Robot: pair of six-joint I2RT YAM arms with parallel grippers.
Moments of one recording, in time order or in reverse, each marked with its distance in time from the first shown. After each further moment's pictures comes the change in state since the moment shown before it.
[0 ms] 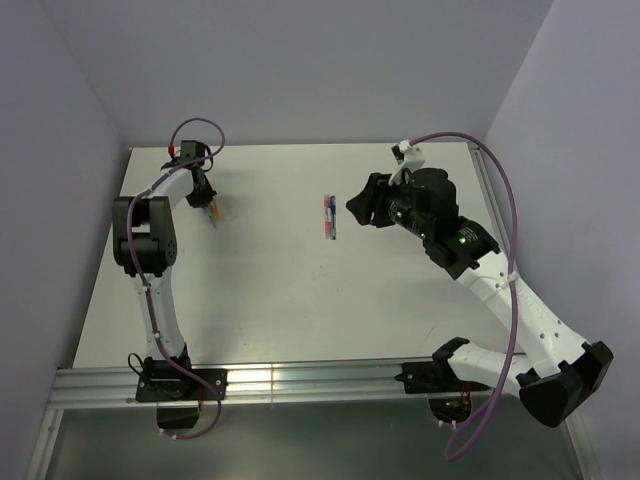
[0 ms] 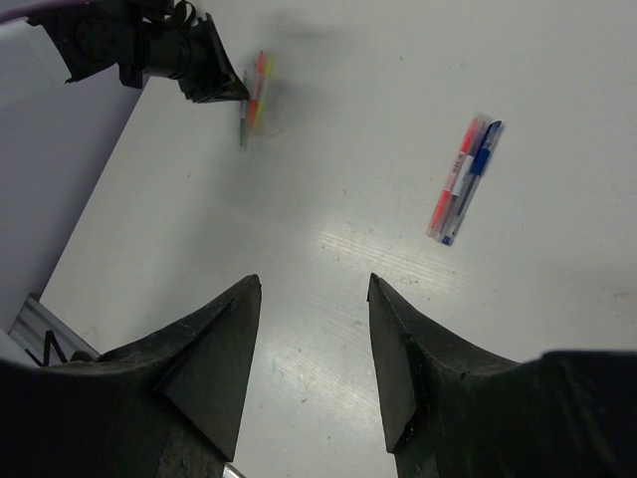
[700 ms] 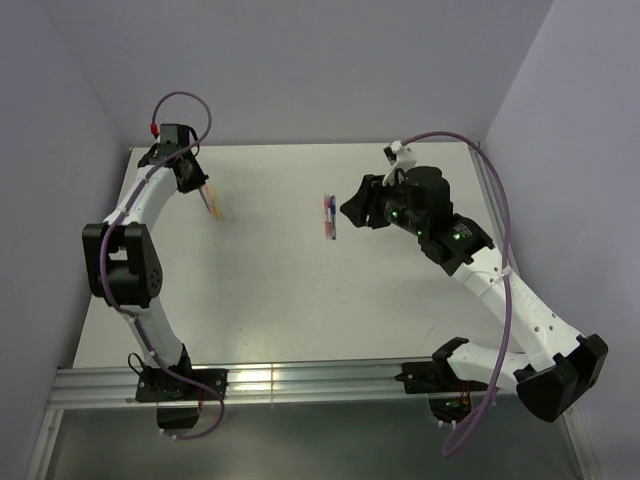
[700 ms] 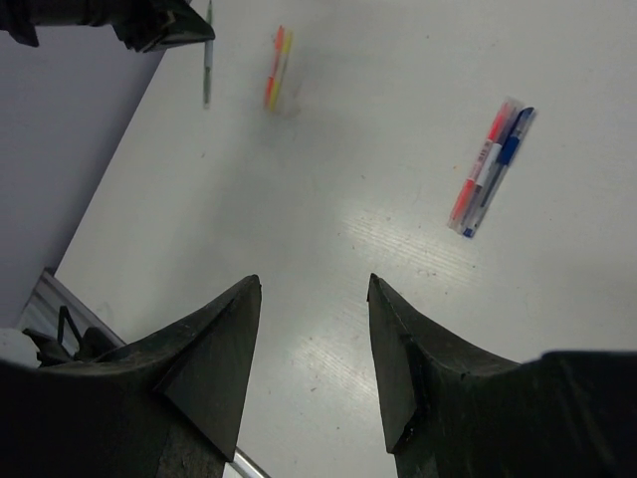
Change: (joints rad) left arm -0.005 -0.287 -0.081 -0.060 0.055 -0.002; right arm 0.000 0.032 0.000 0.003 -0.056 0.000
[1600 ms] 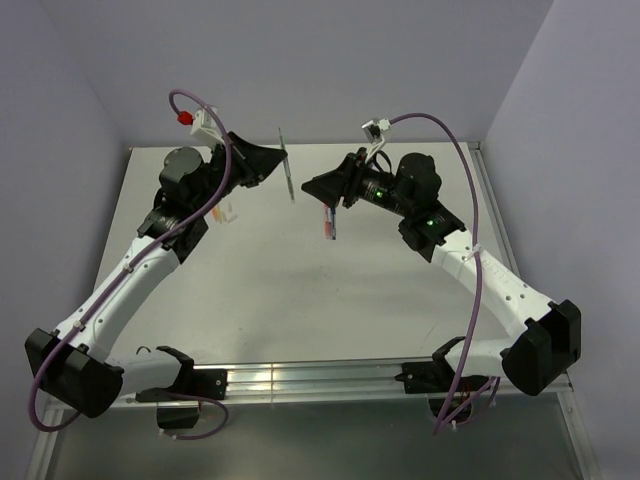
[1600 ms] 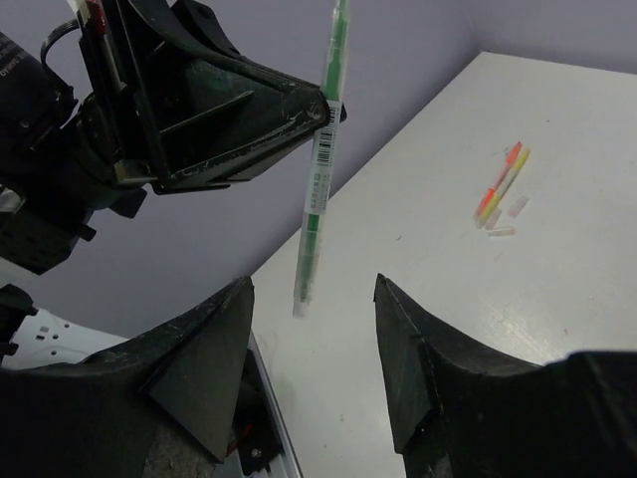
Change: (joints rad) left arm -0.431 -0.684 -0.385 0.640 0.385 -0.333; right arm 0.000 0.160 -0.017 0.595 -0.396 0.211
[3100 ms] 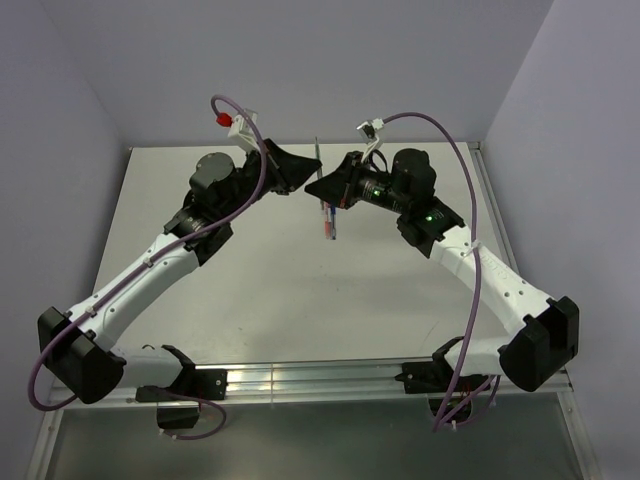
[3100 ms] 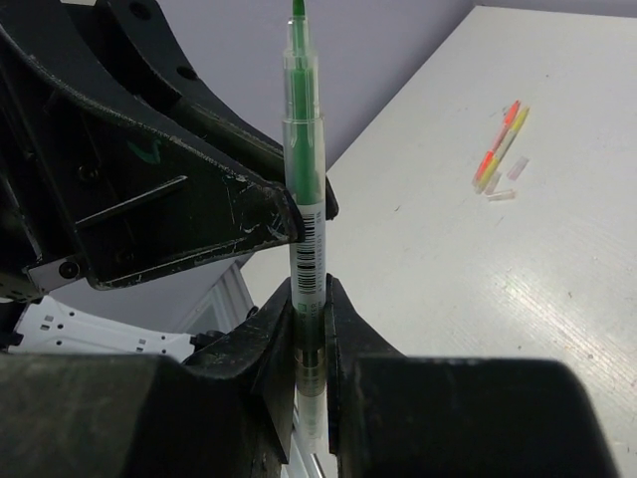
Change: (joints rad) left arm -0.183 0.074 0.025 0.089 -0.025 0.050; right arm 0.005 0.024 0.038 -0.105 -0.008 0.003
